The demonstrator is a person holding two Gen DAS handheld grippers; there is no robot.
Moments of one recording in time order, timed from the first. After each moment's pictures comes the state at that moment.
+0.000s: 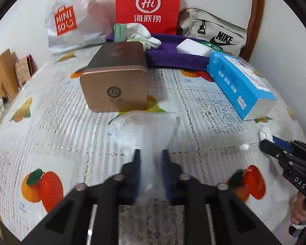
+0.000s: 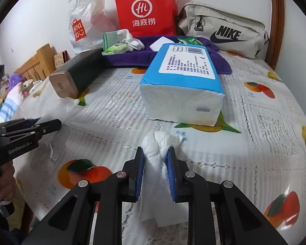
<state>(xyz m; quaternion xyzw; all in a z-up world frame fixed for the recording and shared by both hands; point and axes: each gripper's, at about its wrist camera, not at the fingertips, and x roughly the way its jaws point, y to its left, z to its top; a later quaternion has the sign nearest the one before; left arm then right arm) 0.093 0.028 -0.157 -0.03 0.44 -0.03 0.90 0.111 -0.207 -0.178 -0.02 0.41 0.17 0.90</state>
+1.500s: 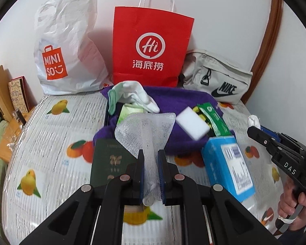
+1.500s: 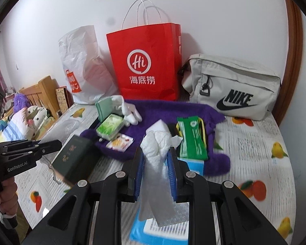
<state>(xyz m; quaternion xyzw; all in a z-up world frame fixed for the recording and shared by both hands) 0.218 0.037 -0.041 -0.07 0.40 -0.03 0.91 0.259 -0.197 -0.048 -0.01 0.34 0.20 0.92</state>
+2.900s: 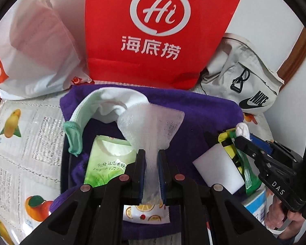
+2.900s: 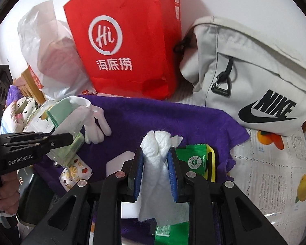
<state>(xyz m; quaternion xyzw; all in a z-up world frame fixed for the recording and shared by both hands) 0.396 0.035 -0.112 -0.11 0.49 -0.04 0.87 0.425 -0.175 -0.122 -0.03 0.42 0.21 0.88</state>
